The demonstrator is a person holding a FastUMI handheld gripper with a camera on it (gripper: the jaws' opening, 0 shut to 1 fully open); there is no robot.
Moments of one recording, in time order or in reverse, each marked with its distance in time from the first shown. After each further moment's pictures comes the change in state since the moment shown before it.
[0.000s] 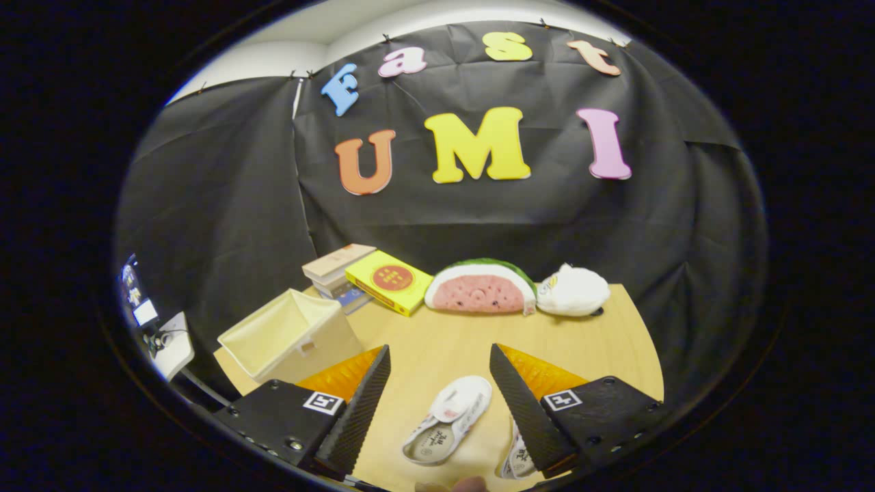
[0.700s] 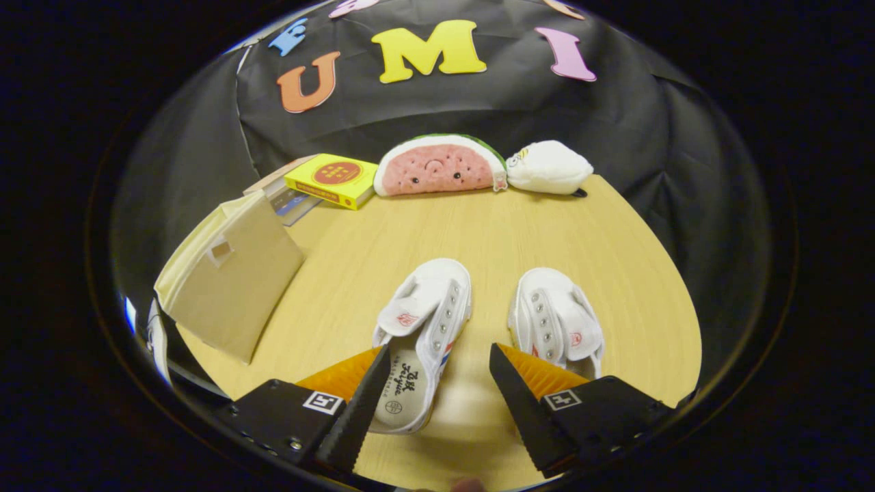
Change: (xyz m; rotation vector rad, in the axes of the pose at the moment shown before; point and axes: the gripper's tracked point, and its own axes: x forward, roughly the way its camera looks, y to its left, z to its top) arm 0.056 -0.030 -0.161 0.111 0.346 -0.163
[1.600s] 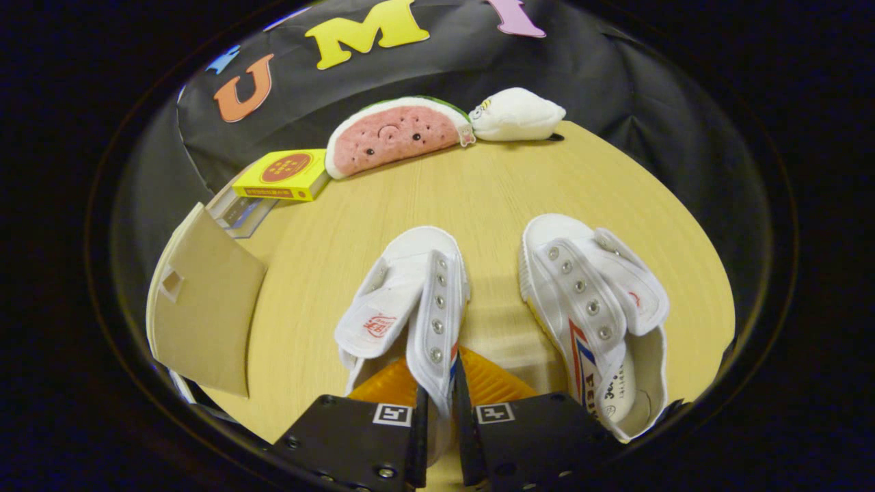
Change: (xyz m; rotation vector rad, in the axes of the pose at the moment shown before) arm 0.046 0.006 -0.011 0.203 0.102 -0.063
